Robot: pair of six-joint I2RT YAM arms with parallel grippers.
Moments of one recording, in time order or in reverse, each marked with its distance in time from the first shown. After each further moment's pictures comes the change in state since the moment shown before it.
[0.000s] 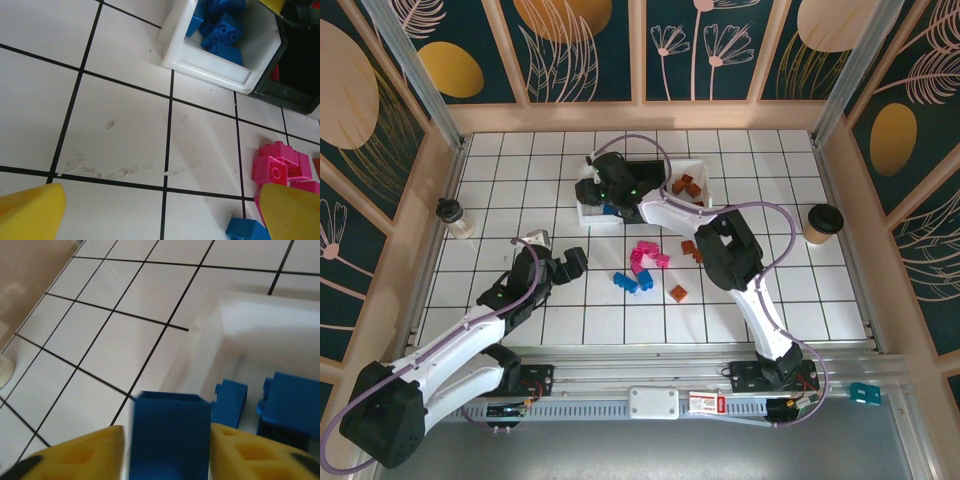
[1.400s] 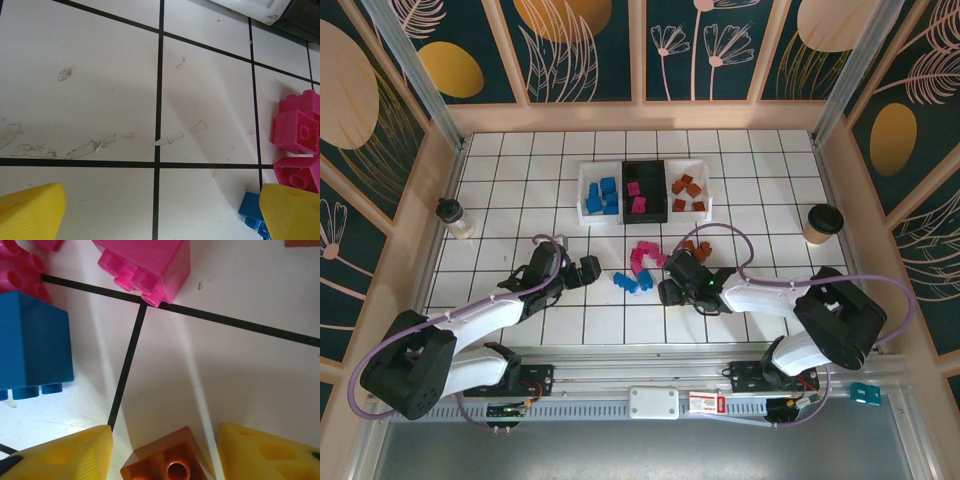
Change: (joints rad) left arm 0.000 0.286 0.004 0.148 0.162 0.019; right arm 0.121 -0.867 -1.281 -0.074 0.172 0.165
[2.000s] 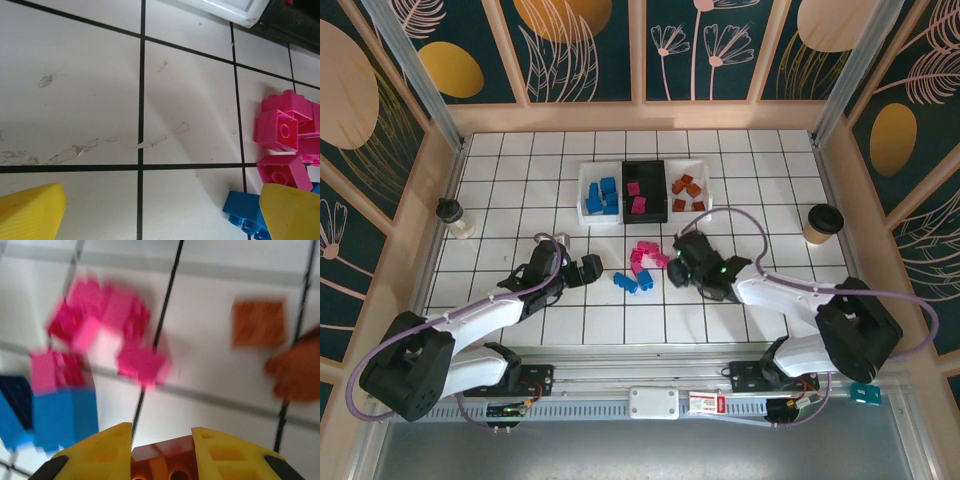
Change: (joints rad) left arm -0.005 -0.010 0.013 0.003 0.026 0.008; right arm -0.130 -0.108 0.092 -0.018 -0.015 -0.071
